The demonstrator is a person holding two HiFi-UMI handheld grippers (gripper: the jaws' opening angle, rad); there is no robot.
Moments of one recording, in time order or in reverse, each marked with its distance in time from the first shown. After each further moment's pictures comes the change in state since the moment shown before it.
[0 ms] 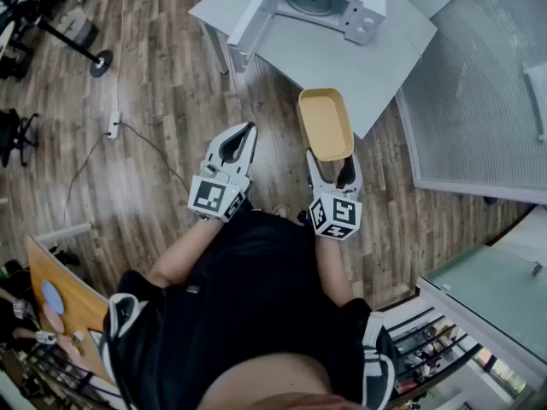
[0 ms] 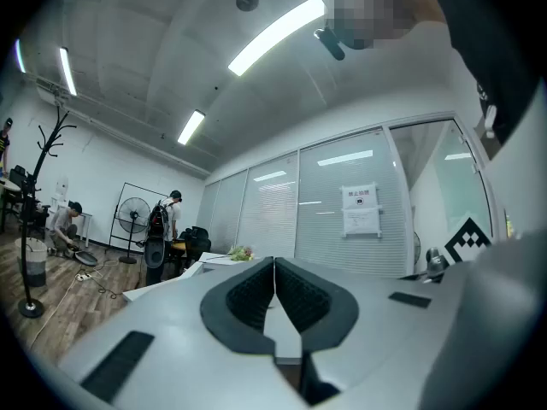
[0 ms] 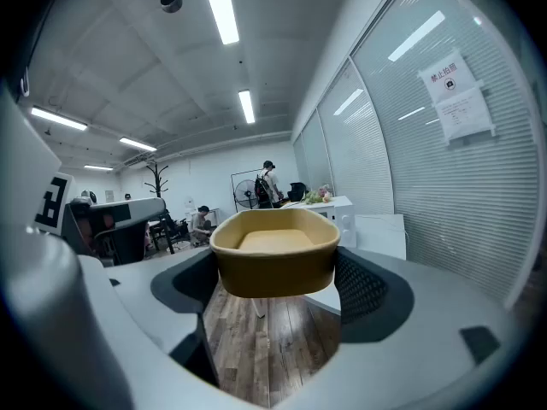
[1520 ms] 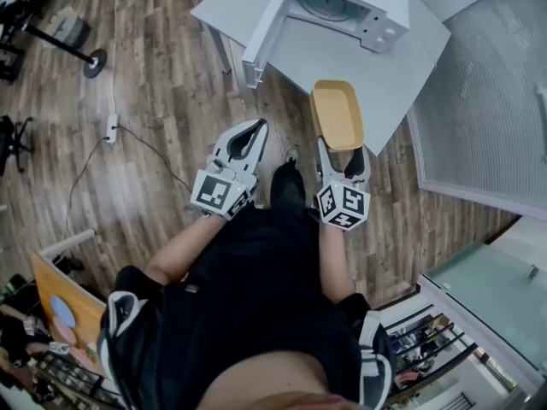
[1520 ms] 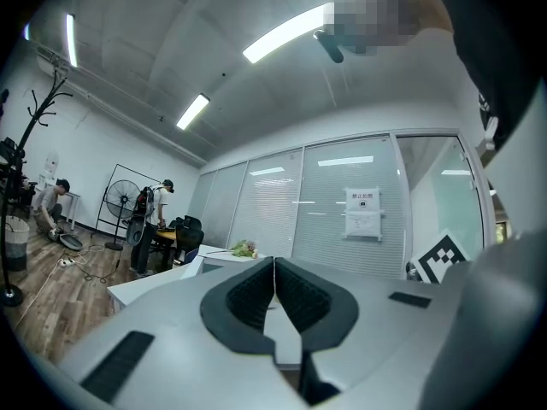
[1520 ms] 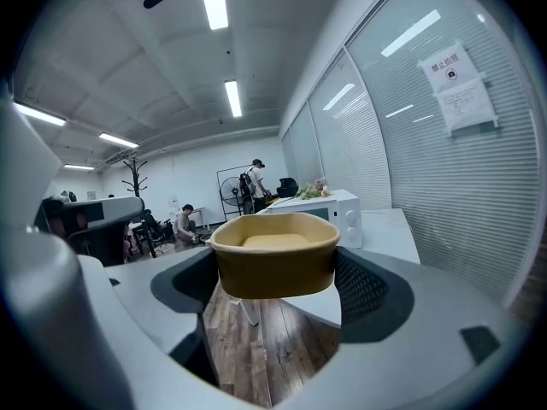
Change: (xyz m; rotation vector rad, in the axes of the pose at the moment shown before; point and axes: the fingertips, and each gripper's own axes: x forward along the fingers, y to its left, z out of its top) left arm 0.066 0.103 -0.015 -0.072 0.010 -0.086; right arm 0.137 0.012 -0.001 0.036 0.014 -0.090
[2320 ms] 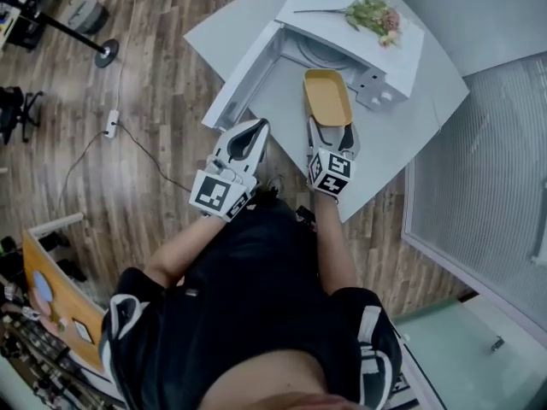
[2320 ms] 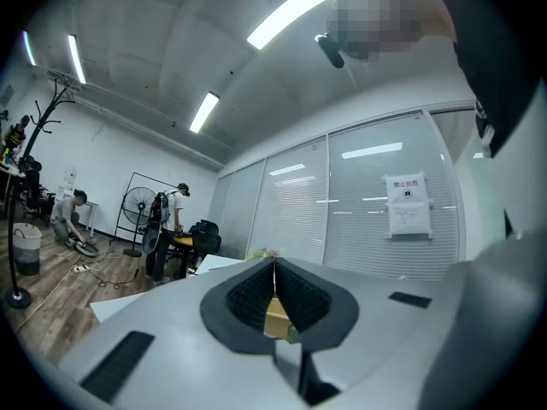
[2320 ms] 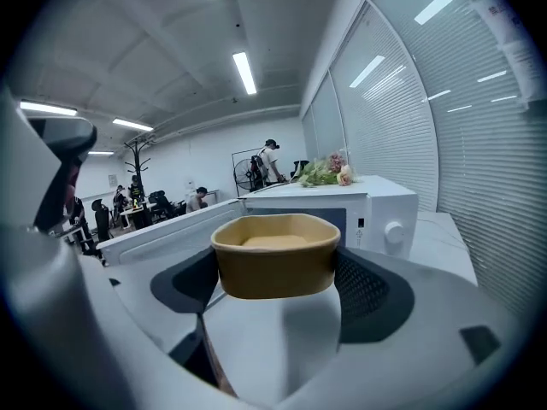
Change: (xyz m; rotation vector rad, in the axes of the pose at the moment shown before) left arm 0.240 0.055 0.007 0.017 -0.021 0.158; right arm 0.304 -0.115 0.040 -0.091 0.112 0.142
